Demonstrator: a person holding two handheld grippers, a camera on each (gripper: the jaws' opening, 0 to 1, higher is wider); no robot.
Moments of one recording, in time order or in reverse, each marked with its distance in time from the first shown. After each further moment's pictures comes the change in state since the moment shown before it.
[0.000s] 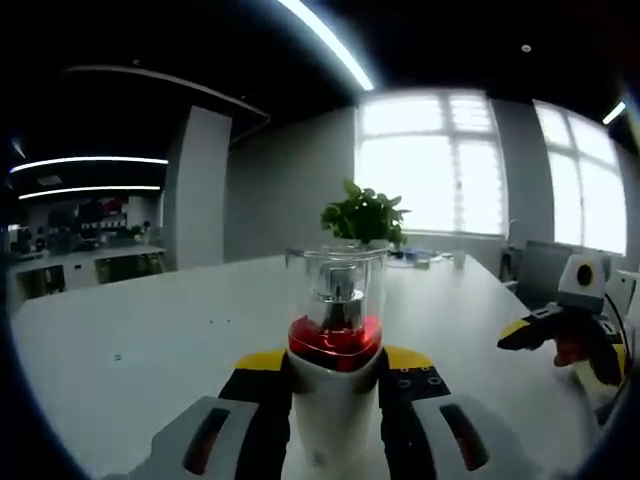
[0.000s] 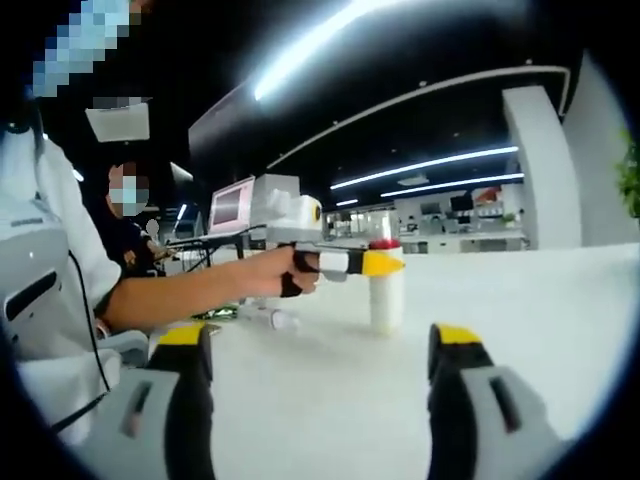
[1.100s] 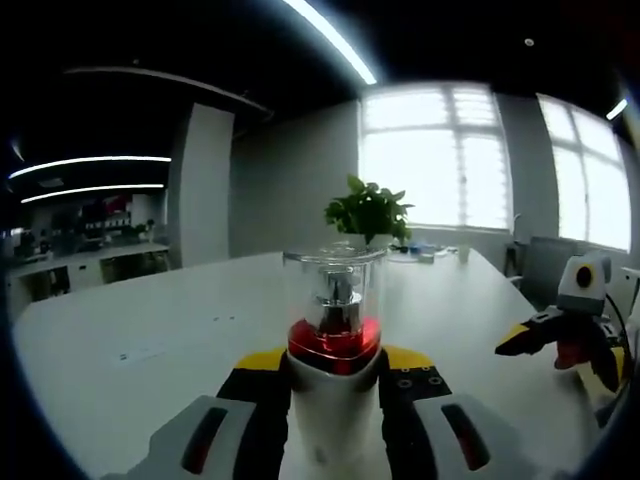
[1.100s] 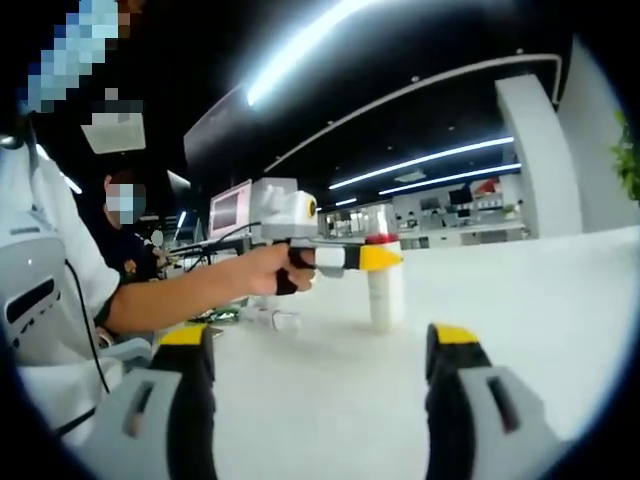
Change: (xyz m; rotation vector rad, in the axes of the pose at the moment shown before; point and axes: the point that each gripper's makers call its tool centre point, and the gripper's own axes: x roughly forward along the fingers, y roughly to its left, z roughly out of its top) left arm 0.003 0.010 0.002 0.014 0.021 0.030; right arm 0.002 -0.004 -0.005 0.044 -0.002 0.000
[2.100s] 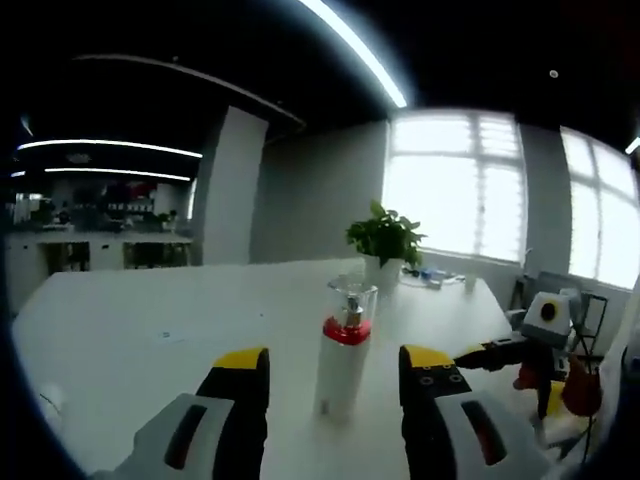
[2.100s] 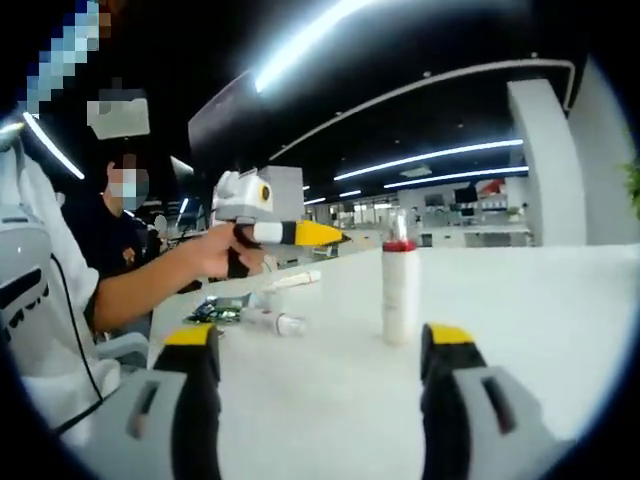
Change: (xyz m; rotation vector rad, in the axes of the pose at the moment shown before) left arm -0.106 0.009 0.021 -0.134 -0.068 0.076; right arm 0.027 0.016 0.010 -0.054 0.052 0.015
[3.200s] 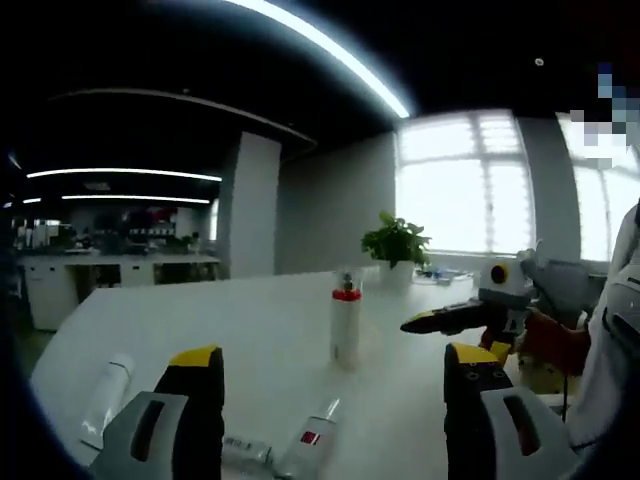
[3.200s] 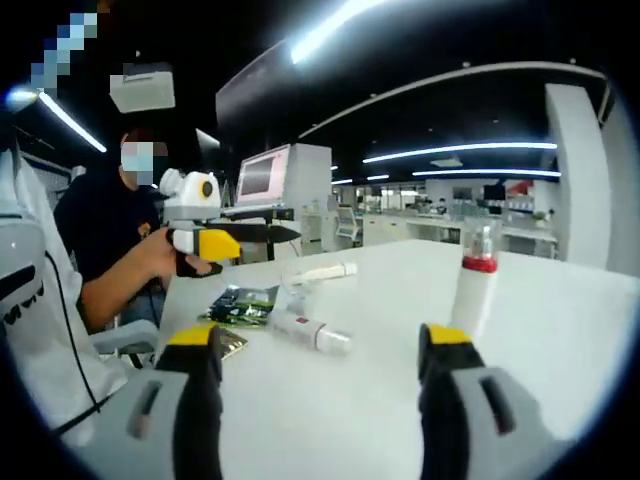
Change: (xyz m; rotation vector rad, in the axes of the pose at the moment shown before) left arm -0.129 -0.013 -0.027 0.082 -0.057 0.096; right arm 0.061 0.051 0.003 -0.092 0.100 0.119
